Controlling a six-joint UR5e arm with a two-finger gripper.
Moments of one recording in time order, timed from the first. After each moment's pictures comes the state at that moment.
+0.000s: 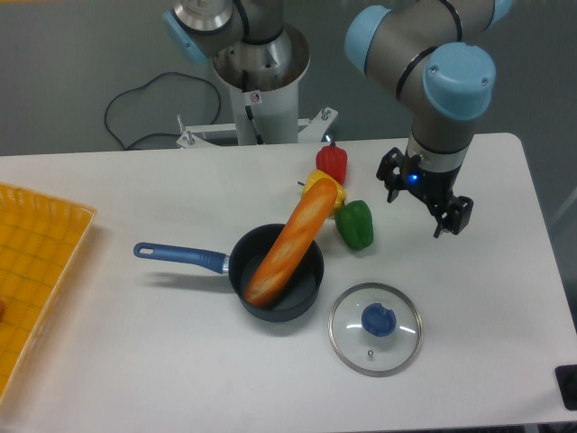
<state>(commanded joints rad) 2.71 -1.86 -1.50 -1.29 1.55 1.45</state>
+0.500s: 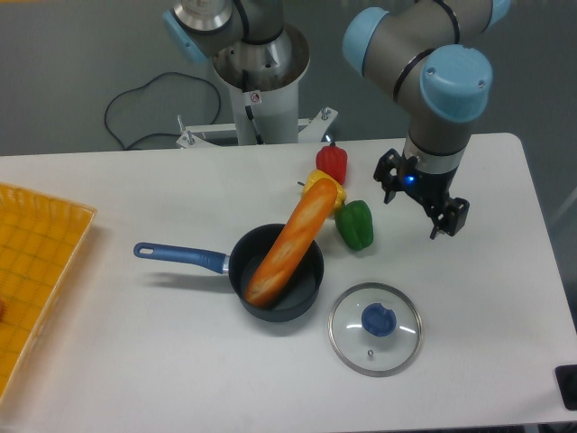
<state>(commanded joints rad) 2.71 -1.82 -1.58 -1.28 1.54 1.45</state>
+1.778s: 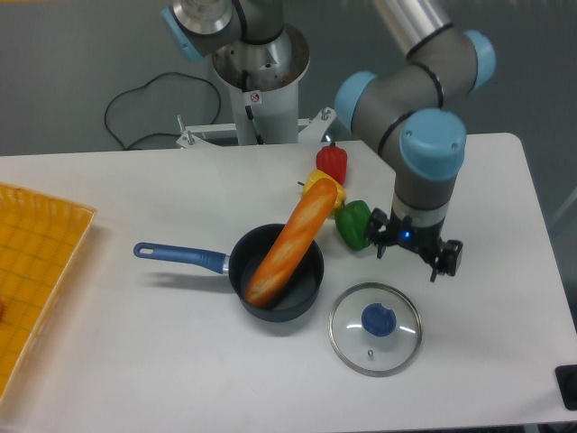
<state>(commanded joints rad) 2.65 -2.06 -1.54 -1.02 1.54 1.11</state>
